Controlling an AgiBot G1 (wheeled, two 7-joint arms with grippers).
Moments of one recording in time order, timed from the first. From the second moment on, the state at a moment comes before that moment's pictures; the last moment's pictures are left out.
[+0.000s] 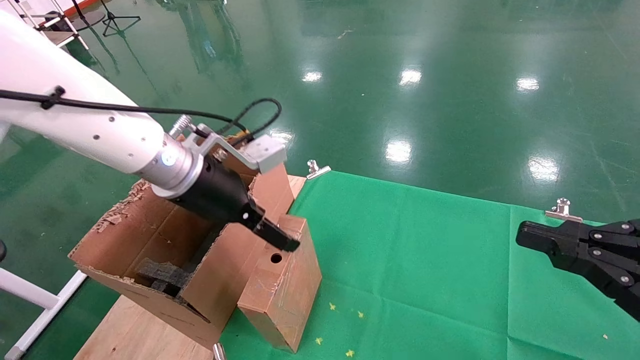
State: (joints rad) left arm -1.82 0.77 1.02 -1.35 1.72 1.58 -1.48; right arm 1.07 -0.57 -0.35 1.23 -0.66 -1.44 0.14
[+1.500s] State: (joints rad) left arm -1.91 0.80 1.25 -1.36 1.65 1.55 -1.48; right arm 1.07 -0.57 -0.35 1.23 -0.66 -1.44 0.14
